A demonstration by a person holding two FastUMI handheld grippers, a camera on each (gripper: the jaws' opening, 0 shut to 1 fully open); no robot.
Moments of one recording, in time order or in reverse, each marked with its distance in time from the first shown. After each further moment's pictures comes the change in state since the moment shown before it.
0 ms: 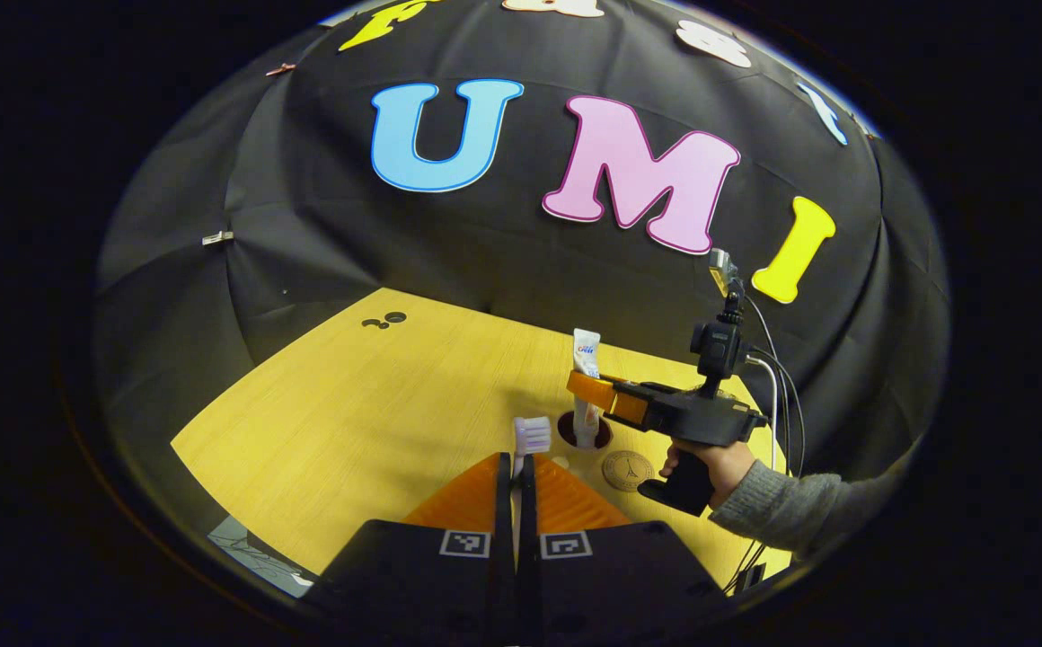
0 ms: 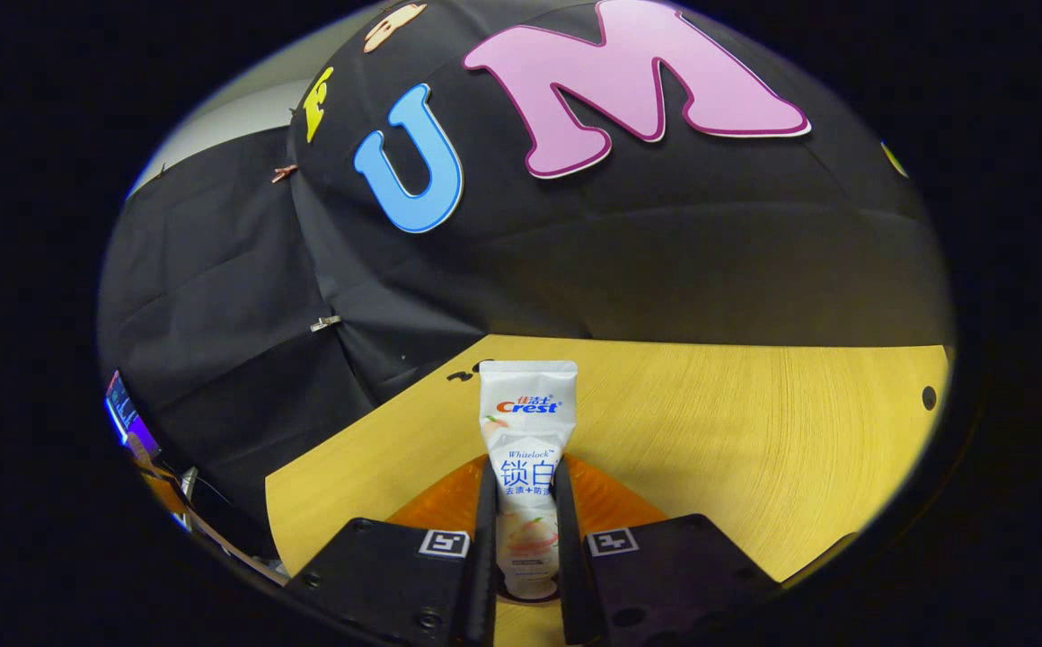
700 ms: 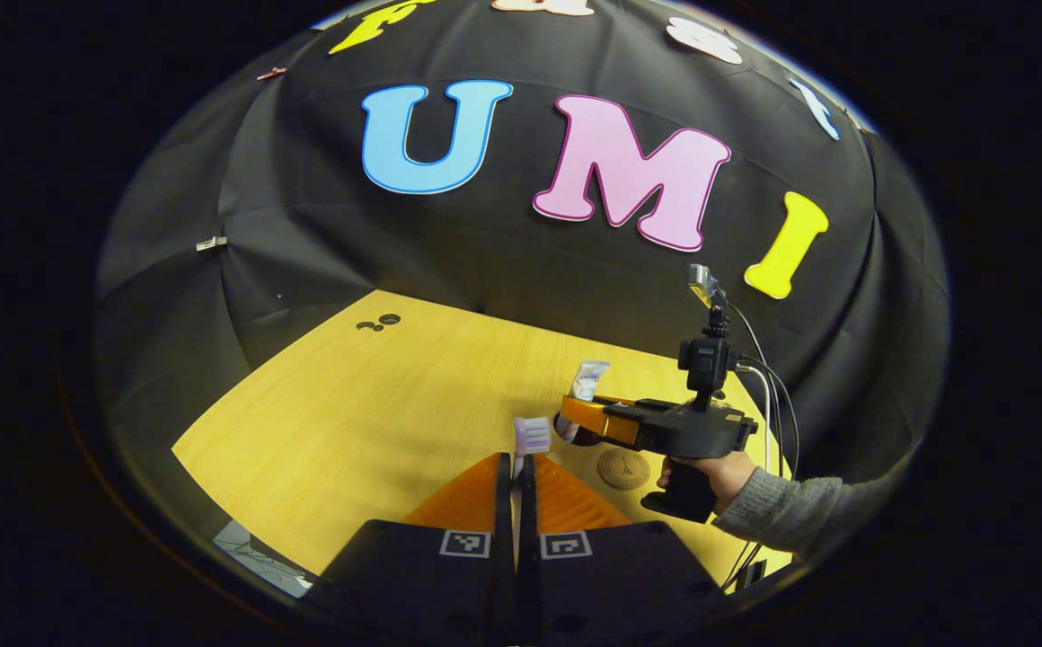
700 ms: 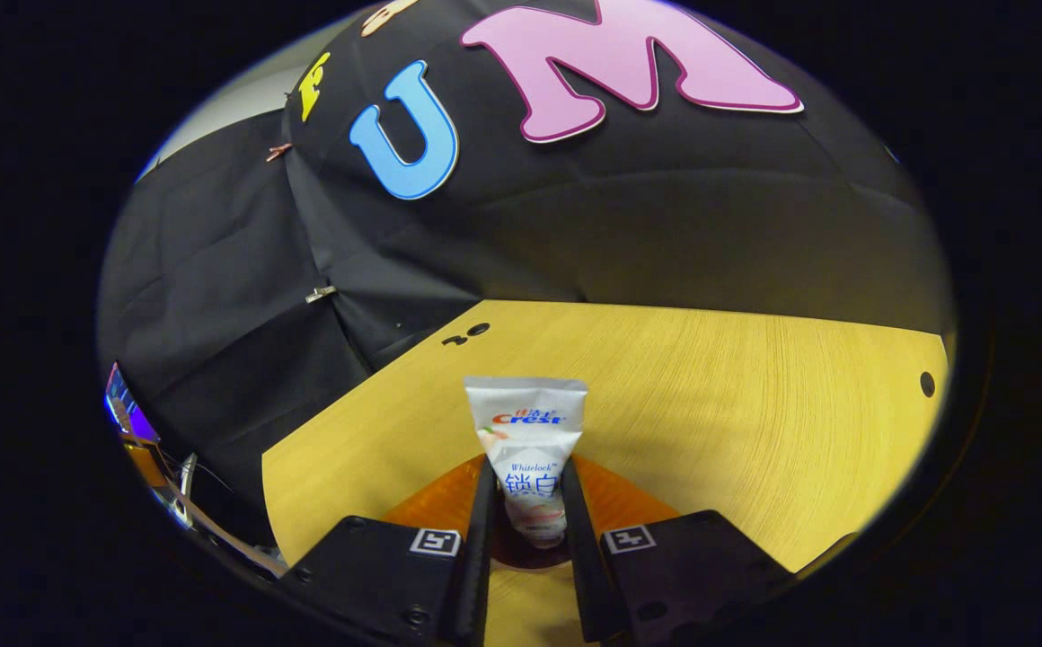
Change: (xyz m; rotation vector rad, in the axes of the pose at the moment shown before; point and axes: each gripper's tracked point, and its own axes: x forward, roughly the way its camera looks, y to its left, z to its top) left arm 0.000 -0.006 0.003 0.023 0.003 -0.017; right arm -0.012 -0.005 -0.034 -0.007 0.107 -0.023
